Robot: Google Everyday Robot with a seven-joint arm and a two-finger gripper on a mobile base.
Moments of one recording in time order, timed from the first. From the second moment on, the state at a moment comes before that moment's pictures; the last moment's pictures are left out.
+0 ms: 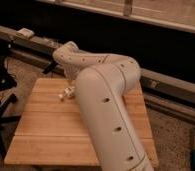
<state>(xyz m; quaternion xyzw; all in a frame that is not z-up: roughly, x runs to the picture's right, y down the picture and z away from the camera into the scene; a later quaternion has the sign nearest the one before) -0.120 -0.021 0.917 -0.16 0.24 0.71 0.64</state>
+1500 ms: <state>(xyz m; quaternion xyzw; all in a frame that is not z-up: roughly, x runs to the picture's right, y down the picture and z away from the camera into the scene) -0.138 -0.021 0.979 -0.19 0.25 0.73 0.61</state>
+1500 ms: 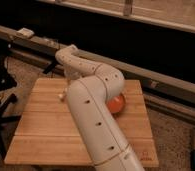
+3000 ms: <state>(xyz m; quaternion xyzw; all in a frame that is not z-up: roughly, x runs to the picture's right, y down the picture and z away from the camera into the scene) -0.136 0.003 0.964 -0.25 0.27 0.71 0.59</state>
